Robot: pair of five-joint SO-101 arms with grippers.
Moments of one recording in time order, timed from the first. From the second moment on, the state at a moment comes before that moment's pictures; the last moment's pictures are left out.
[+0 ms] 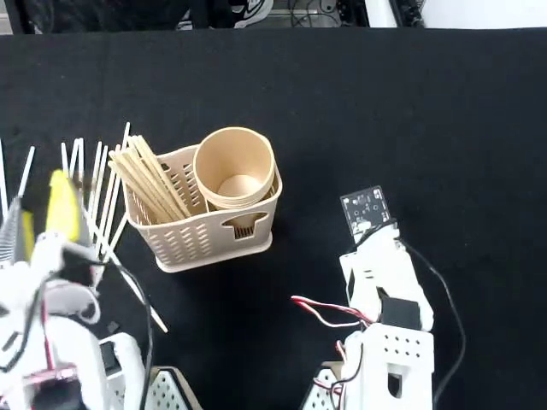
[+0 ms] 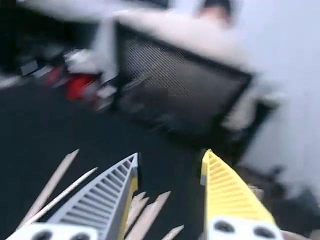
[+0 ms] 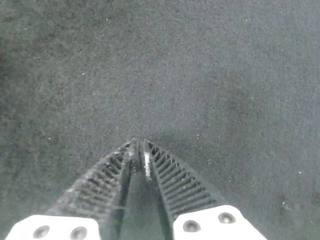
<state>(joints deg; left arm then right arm) -26.8 -102.1 55.7 58.5 16.7 9.5 -76.2 92.2 42.9 27.6</state>
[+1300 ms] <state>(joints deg) -39.8 -11.5 52.2 47.3 -14.2 9.5 -76.2 92.2 42.9 27.6</state>
